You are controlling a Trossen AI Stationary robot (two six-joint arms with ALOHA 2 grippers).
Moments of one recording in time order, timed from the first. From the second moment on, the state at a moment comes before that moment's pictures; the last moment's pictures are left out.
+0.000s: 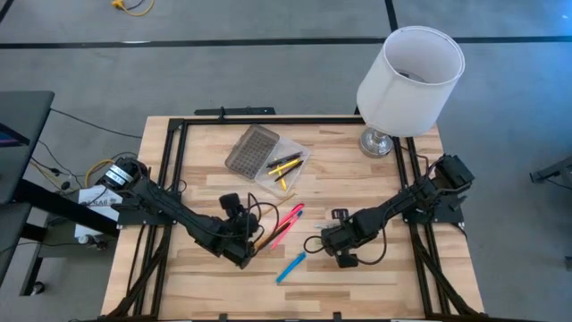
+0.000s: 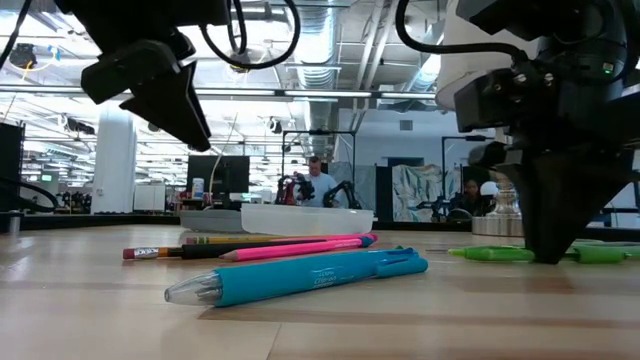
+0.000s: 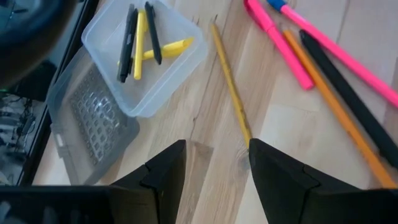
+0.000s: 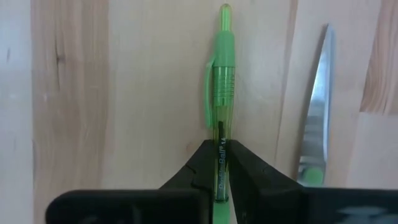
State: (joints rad) left arm -0.52 1.68 1.11 -0.85 -0.77 -0.67; right arm 0.43 1.75 0.94 -0.56 0.08 0.28
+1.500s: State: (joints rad) left arm -0.80 1.69 1.11 -1.12 -1.02 -1.09; right arm -0.13 1.76 1.18 -0.18 0.29 -0.68
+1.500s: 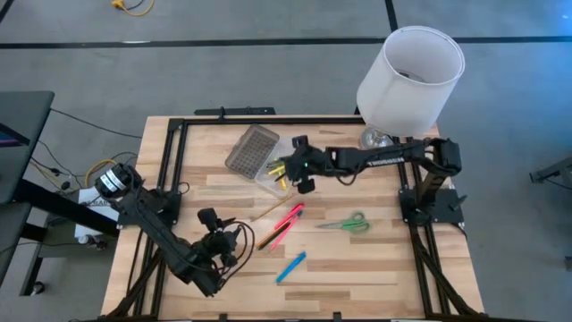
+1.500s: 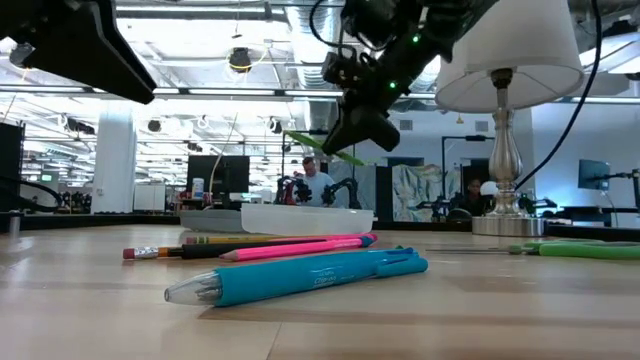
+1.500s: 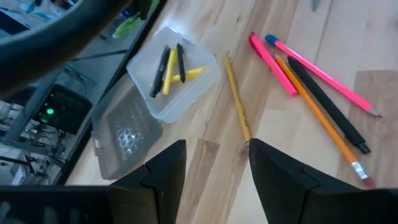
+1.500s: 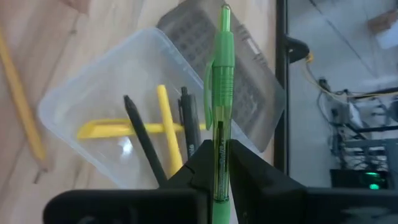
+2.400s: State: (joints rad) left arm -0.80 1.69 0.96 -1.16 -1.01 -1.25; right arm -0.23 1.87 1.18 -0.07 0.18 -0.75
